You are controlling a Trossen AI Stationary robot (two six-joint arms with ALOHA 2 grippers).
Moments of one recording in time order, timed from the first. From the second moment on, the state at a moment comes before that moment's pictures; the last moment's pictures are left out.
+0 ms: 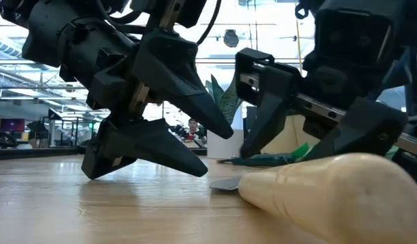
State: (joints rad) left arm -0.45 1.98 0.95 0.42 -0.08 -1.28; right arm 0.43 1.96 0.80 0.60 -0.08 -0.68
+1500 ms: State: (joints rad) left arm -0.45 1.86 0.96 0.26 -0.01 -0.57; right arm 0.41 1.74 0.80 0.42 -0.05 -0.03
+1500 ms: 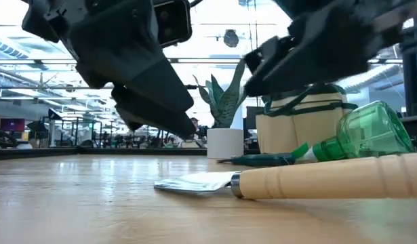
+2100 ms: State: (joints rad) left arm -0.42 1.86 0.95 0.26 -0.13 -0.17; right arm 0.59 1.80 0.80 0.43 0.13 0.52
